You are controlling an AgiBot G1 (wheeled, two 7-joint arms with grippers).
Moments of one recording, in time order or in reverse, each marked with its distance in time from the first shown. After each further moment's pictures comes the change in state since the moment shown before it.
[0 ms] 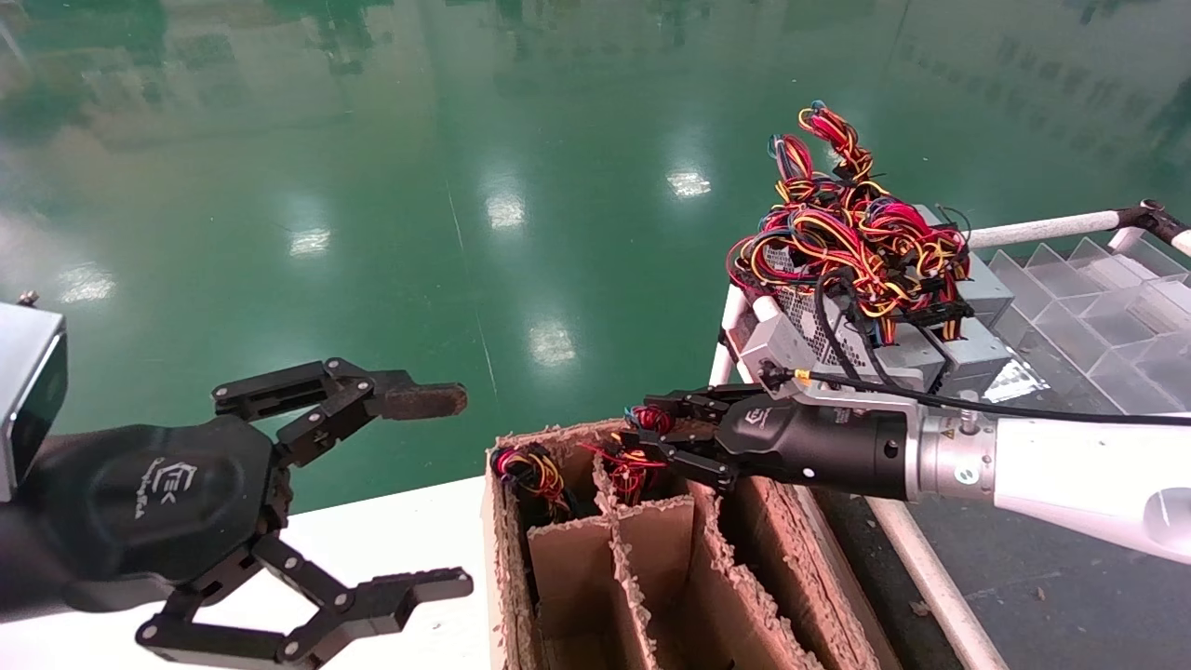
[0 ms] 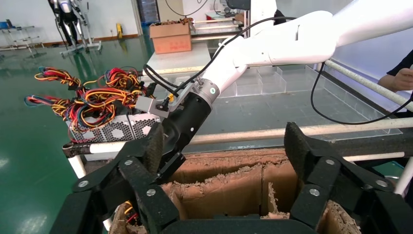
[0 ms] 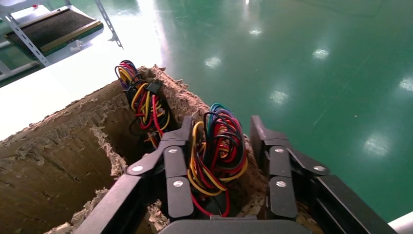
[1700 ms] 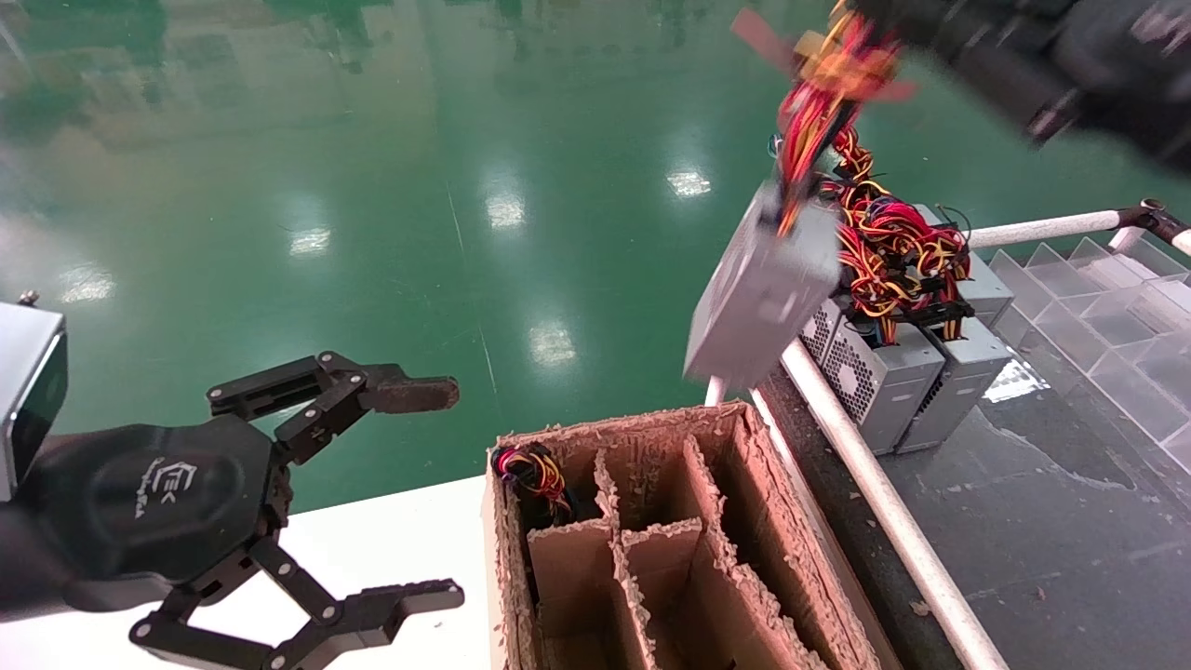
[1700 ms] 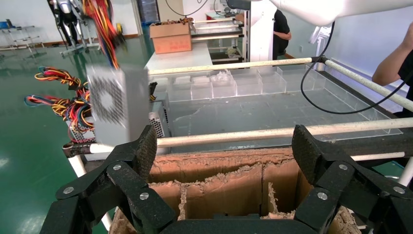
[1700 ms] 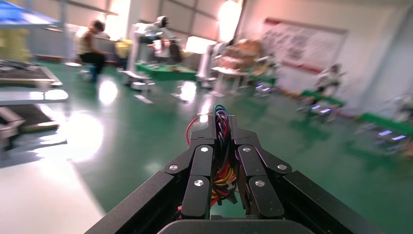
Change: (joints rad) left arm 0.000 -0.001 0.001 0.000 -0.001 -0.001 0.001; right arm 0.183 0.318 0.233 0.228 0.291 -0.129 0.039
